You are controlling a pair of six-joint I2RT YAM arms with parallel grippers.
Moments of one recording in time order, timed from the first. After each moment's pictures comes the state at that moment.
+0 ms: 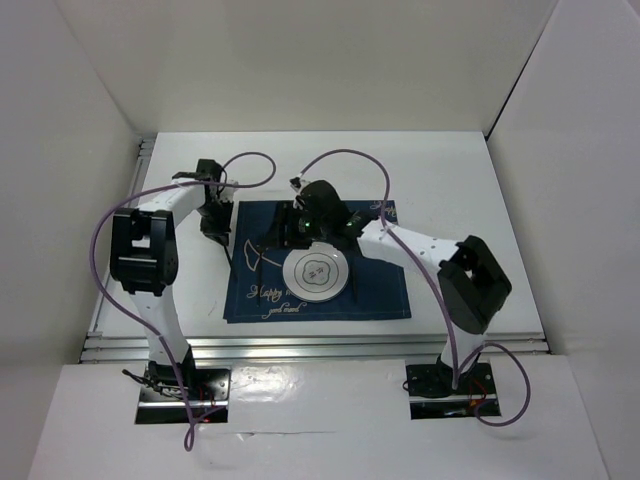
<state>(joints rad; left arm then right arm) -0.05 1.97 1.44 -0.80 0.11 0.00 0.80 1.78 1.29 -0.06 -0.32 0.79</state>
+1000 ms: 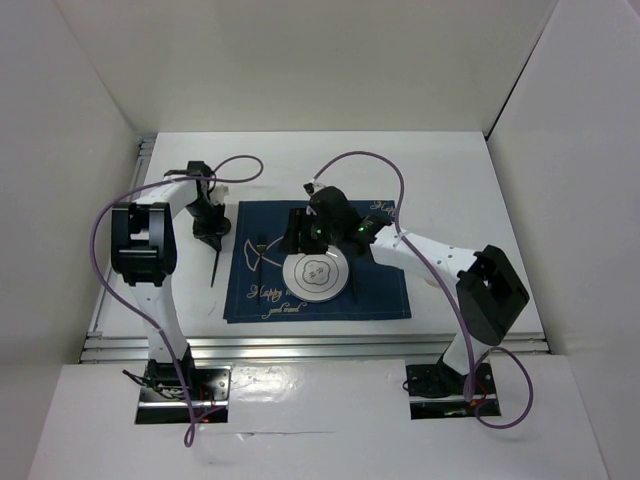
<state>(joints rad) 0.01 2.08 1.51 -0.90 0.13 -0.01 0.80 1.65 1.20 -0.18 -0.17 0.73</state>
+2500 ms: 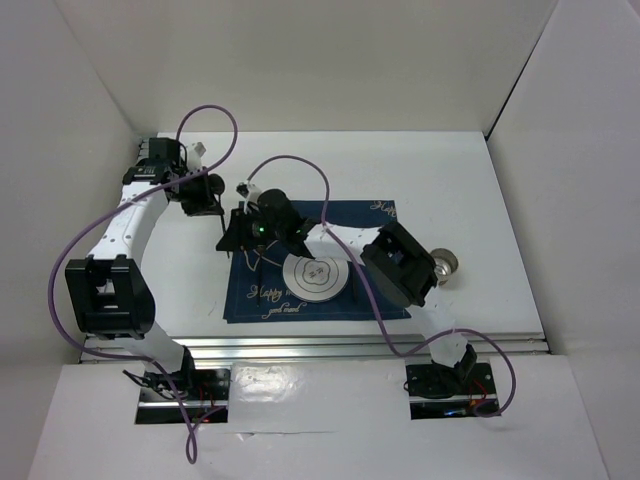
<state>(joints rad) 0.05 1.61 1.42 -0.79 0.37 -0.23 0.89 2.23 1.60 0.32 -0.45 0.70</state>
